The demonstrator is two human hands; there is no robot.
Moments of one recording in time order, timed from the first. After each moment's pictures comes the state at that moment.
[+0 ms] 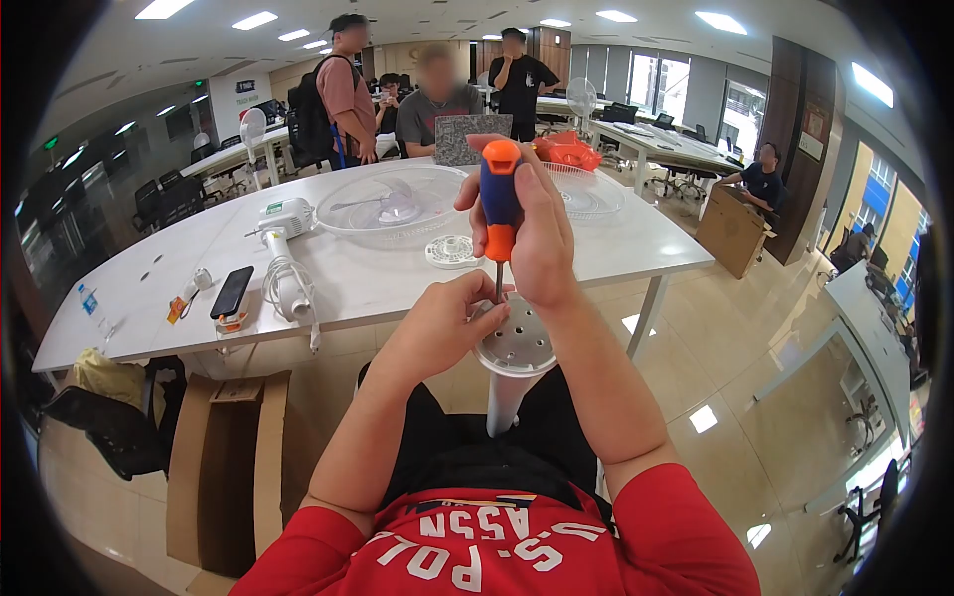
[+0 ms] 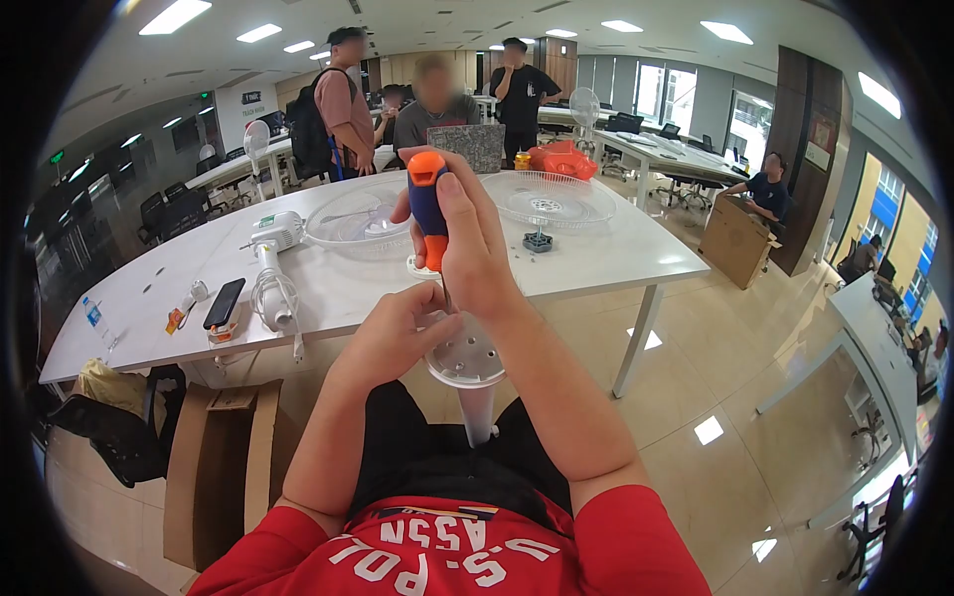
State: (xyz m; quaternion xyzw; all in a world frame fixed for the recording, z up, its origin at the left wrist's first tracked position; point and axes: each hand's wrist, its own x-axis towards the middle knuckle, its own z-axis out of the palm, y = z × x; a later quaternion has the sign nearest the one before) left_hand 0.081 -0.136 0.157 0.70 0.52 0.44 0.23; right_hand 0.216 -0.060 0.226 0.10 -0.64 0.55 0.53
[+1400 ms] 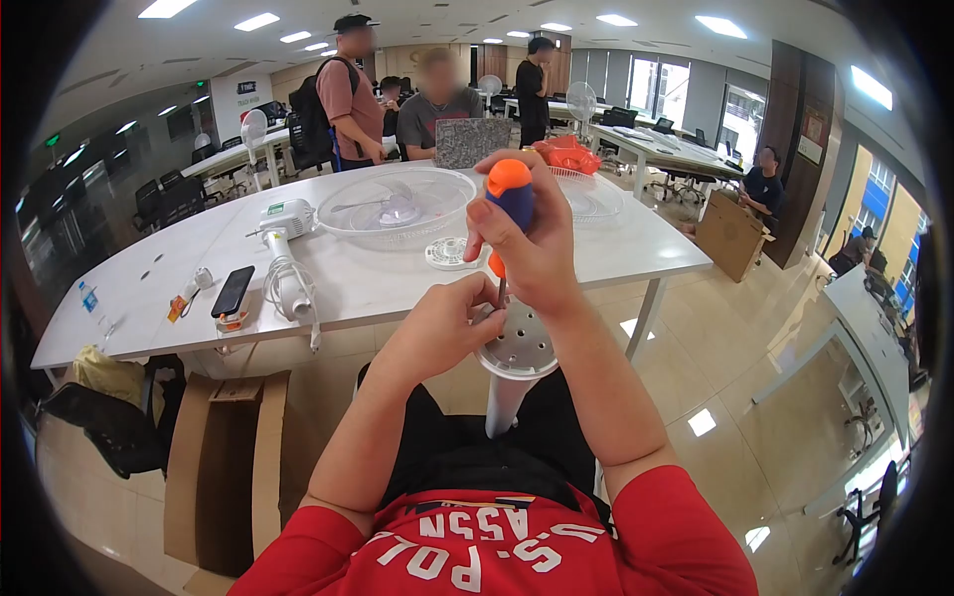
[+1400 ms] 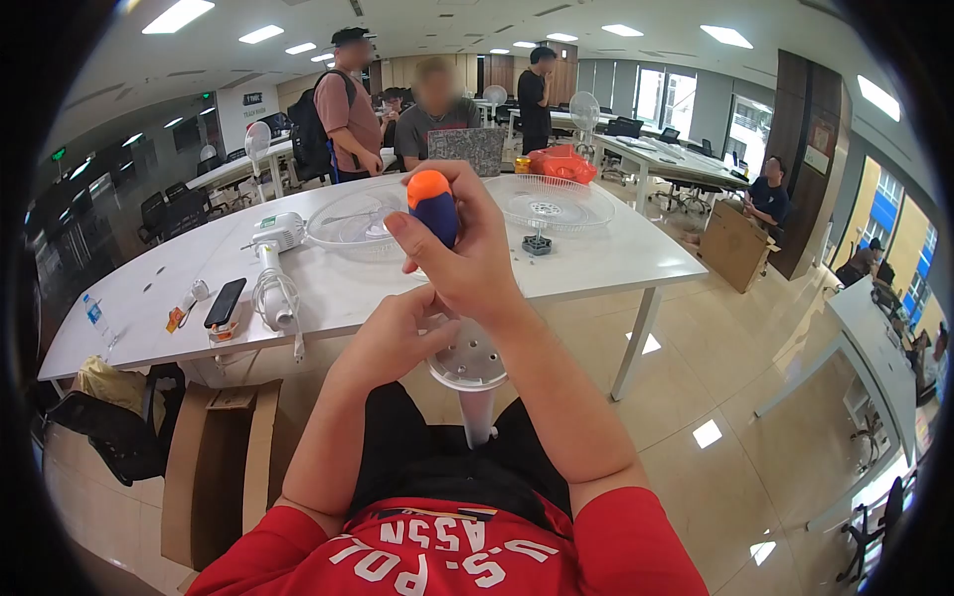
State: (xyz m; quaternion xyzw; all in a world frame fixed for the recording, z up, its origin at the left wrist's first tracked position) left_hand 0.081 -0.141 0.156 0.71 0.51 0.45 0.22; right_hand 0.210 -0.069 0.216 0.09 -0.67 0.45 0.59
